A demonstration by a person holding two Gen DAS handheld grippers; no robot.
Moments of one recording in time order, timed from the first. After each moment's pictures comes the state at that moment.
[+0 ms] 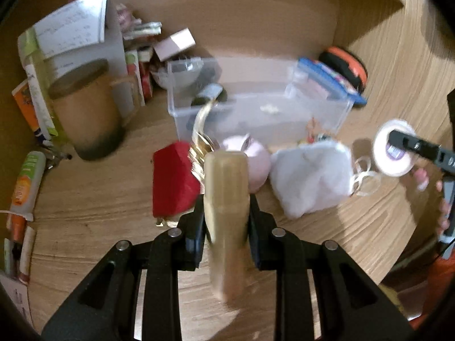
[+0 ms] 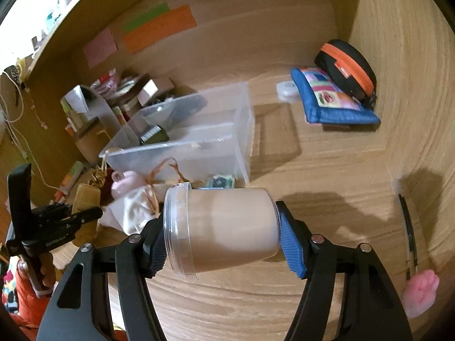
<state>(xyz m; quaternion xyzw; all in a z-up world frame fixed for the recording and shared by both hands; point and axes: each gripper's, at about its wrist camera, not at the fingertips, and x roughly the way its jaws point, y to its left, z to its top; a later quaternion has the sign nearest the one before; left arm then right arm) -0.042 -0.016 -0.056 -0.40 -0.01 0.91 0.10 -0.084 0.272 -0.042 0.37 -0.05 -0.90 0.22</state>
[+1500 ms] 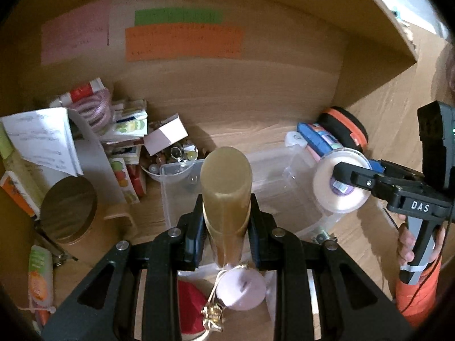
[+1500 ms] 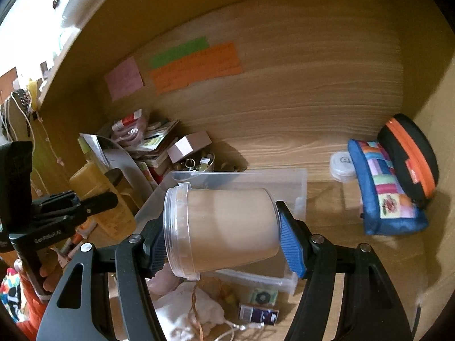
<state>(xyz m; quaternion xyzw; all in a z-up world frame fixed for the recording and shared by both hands) -0.146 -0.016 0.025 -0.34 -0.02 0.93 0.11 -0.175 0.202 0.014 0.32 -0.04 -0.90 0.30</state>
